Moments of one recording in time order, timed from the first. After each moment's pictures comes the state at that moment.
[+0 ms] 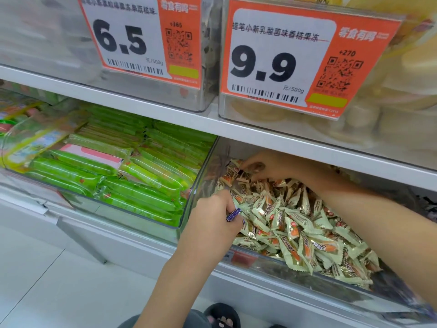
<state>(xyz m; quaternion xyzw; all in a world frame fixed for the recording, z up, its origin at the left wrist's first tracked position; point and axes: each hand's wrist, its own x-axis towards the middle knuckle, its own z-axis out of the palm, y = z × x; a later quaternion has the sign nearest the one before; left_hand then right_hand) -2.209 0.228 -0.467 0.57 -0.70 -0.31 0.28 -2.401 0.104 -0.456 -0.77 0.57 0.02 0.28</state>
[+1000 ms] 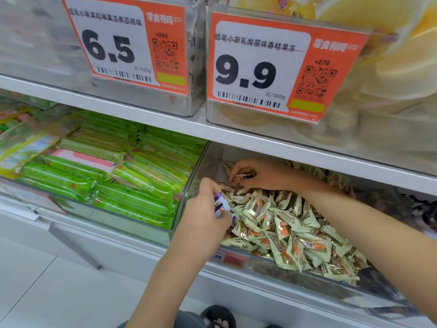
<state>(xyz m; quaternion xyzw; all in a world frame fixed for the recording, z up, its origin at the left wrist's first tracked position) -2.209 0.221 -0.470 0.56 -0.68 -0.34 0.32 -2.402 0.121 -0.464 -0.78 0.50 -0.12 0.35</state>
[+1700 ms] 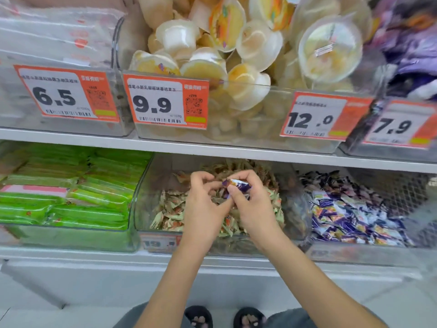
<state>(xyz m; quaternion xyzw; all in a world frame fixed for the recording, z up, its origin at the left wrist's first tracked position) -2.290 0.270 -0.443 0.44 -0.67 -0.38 0.47 -2.387 0.307 -0.423 -0.50 0.58 -0.59 0.27</state>
